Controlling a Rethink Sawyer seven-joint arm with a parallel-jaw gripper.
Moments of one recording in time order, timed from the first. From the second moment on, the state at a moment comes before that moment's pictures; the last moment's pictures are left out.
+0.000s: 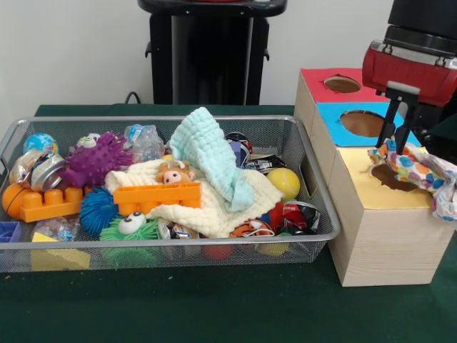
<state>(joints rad) 0.29 -0.50 -0.38 1.35 0.23 0.51 2.26</state>
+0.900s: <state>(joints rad) 0.33 -0.39 -0.41 1.34 0.23 0.40 2.26</state>
